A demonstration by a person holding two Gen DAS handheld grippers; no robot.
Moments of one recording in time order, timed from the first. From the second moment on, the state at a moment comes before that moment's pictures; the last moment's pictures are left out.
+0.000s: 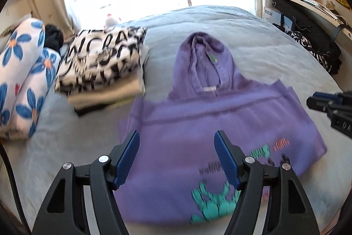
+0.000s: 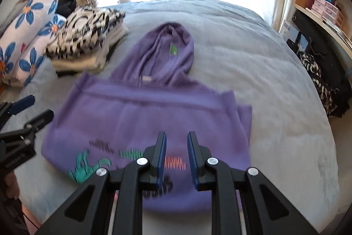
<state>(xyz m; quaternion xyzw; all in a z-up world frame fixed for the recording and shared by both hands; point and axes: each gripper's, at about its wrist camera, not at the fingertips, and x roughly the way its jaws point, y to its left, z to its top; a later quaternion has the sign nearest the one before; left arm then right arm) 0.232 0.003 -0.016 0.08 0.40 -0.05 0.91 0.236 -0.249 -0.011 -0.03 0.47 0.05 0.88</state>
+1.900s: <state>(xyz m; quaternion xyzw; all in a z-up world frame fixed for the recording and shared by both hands) 0.549 -0.021 -0.106 0.08 0.50 -0.06 0.86 0.533 -0.296 -0.091 0.10 0.51 0.07 0.85</state>
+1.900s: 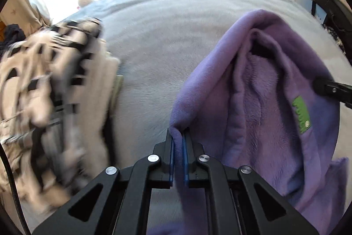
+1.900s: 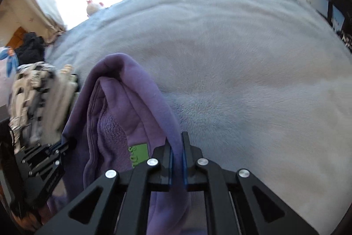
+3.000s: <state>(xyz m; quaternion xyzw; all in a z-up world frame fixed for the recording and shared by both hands) 0.163 0.079 -0.104 -0.08 0.55 -0.19 0.81 0.163 -0.251 -0.089 0.11 0.56 0.17 0.80</state>
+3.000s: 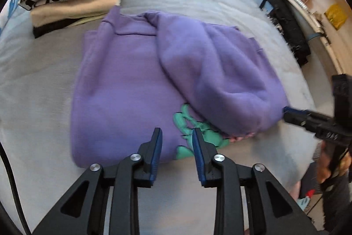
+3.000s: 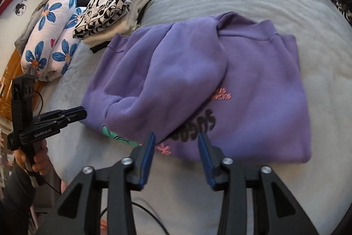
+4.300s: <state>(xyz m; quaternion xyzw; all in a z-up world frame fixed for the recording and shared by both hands) 0.222 0.006 -0.148 -0.09 0.48 -0.11 0.87 0.189 -0.254 -0.127 0.19 0.51 0.14 0.83</state>
